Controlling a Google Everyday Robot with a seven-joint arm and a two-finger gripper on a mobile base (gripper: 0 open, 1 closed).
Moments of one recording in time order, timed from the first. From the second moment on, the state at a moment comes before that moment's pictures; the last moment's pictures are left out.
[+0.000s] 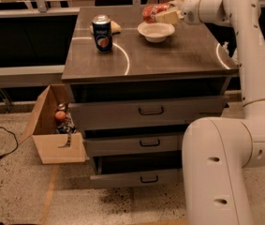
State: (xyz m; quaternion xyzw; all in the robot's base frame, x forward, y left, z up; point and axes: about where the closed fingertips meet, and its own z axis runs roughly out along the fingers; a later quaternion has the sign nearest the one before) arm 0.880 -0.145 0.950 -0.39 0.70 0.16 0.58
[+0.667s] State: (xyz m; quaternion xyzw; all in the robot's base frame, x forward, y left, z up) arm 0.808 -0.161 1.012 -0.48 0.69 0.11 0.53
